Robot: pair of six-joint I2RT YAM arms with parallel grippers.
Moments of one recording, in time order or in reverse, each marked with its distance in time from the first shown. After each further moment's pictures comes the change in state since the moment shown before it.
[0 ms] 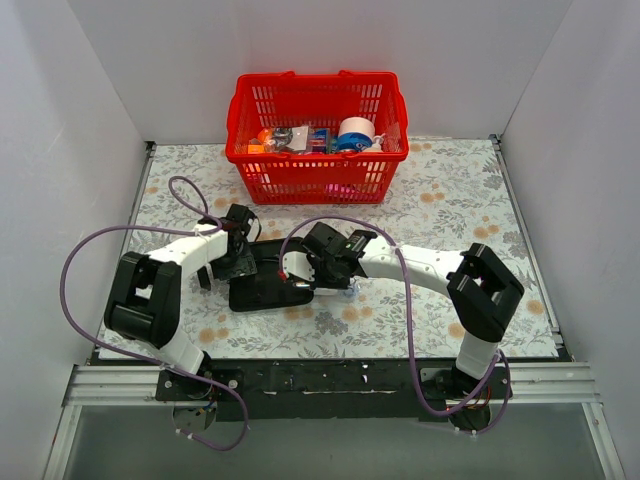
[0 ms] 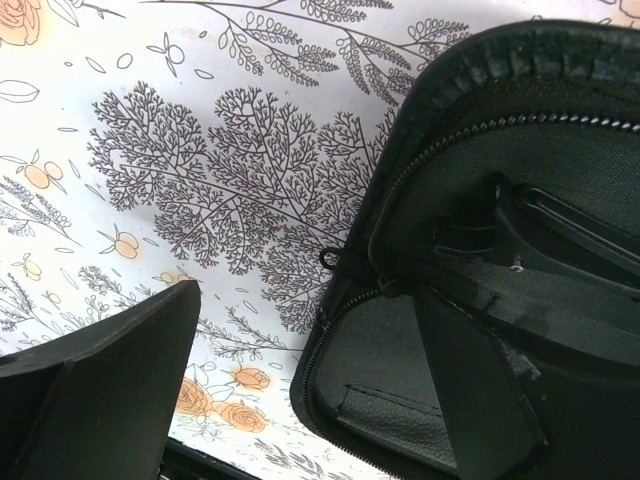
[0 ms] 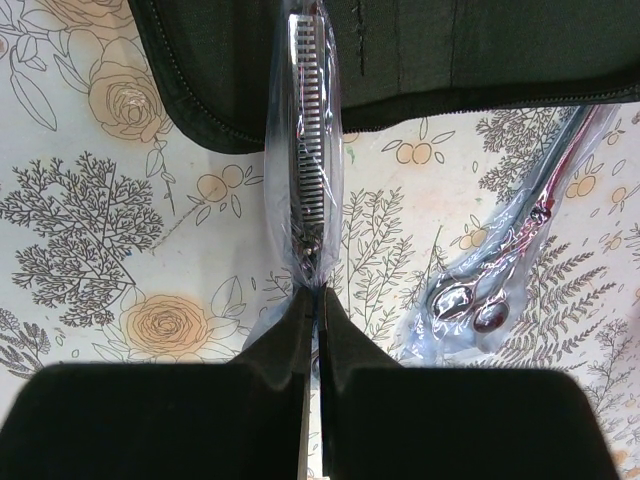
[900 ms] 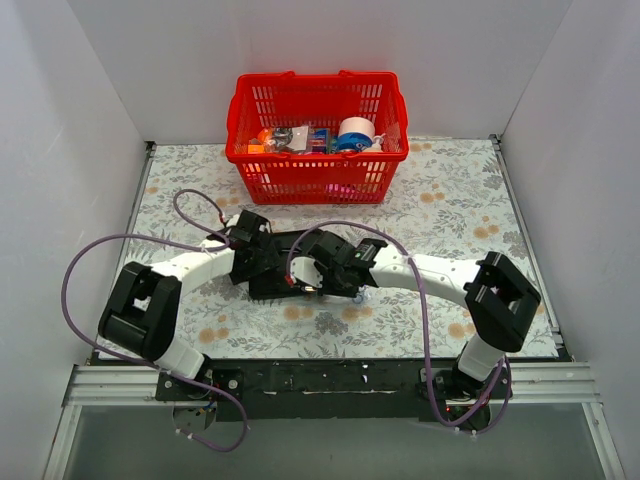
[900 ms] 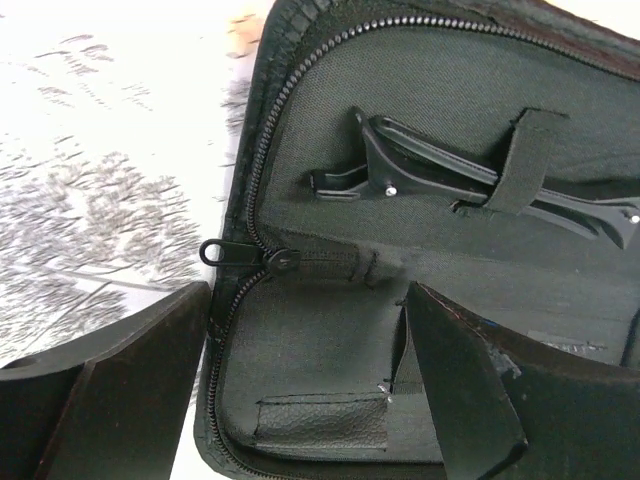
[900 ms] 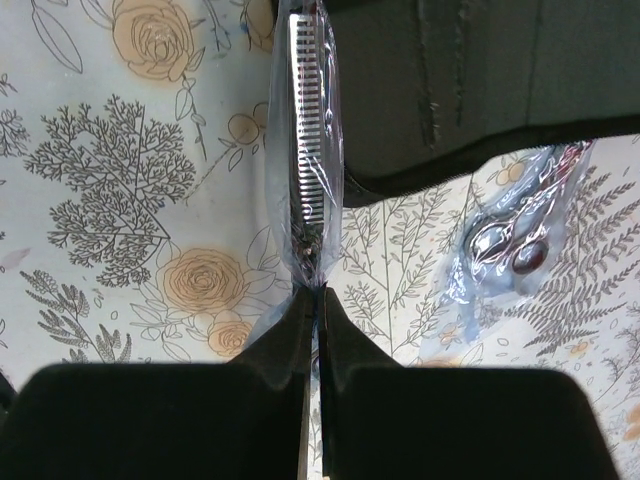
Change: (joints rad) left arm -0.098 -0.080 -0.138 0.372 0.210 -0.149; right arm 0.026 -0.095 -0.086 -0.016 0.061 0.087
